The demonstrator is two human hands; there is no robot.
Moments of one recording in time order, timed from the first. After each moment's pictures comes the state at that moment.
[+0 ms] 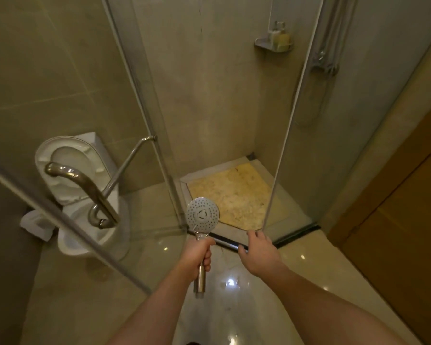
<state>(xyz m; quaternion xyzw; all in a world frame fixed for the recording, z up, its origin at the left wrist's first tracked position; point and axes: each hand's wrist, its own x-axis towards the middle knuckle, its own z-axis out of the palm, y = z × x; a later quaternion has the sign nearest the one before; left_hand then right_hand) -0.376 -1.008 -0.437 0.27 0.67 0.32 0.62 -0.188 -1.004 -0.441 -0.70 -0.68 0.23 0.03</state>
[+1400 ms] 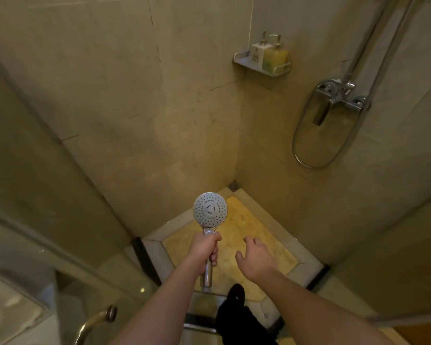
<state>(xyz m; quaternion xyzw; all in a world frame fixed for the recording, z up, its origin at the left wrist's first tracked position) -0.414 -0.410 -0.430 0.36 0.62 0.23 0.66 -0.261 -0.468 -0.454 -0.78 -0.56 0.27 0.06</state>
